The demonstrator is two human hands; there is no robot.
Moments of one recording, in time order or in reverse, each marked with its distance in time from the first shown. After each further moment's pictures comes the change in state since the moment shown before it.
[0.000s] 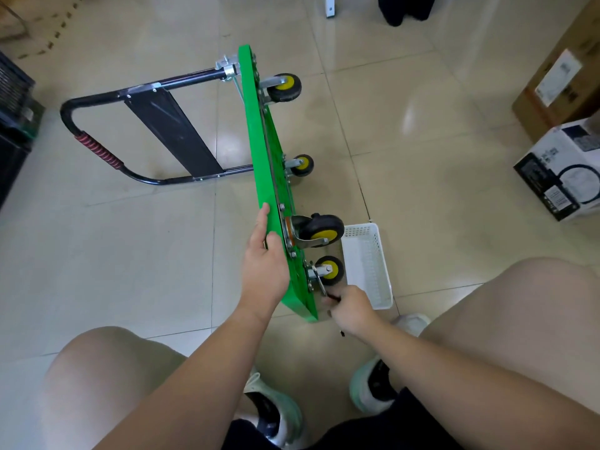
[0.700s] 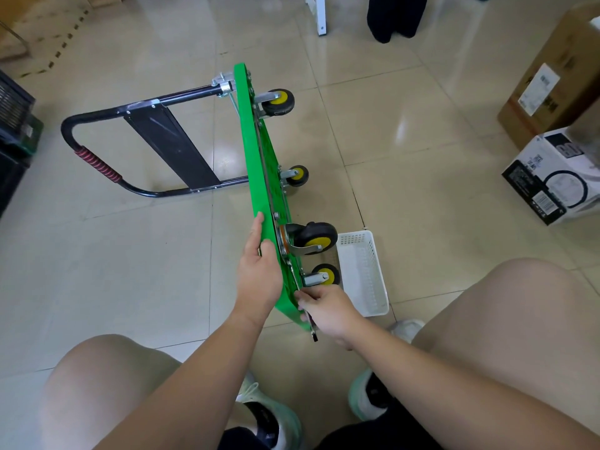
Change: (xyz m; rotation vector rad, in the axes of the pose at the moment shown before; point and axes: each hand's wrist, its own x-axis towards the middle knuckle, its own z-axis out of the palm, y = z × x) left_hand -0.002 0.003 -0.002 -0.028 0.000 -0.002; right_hand -0.021 -0.046 0.005 0.454 -0.096 0.021
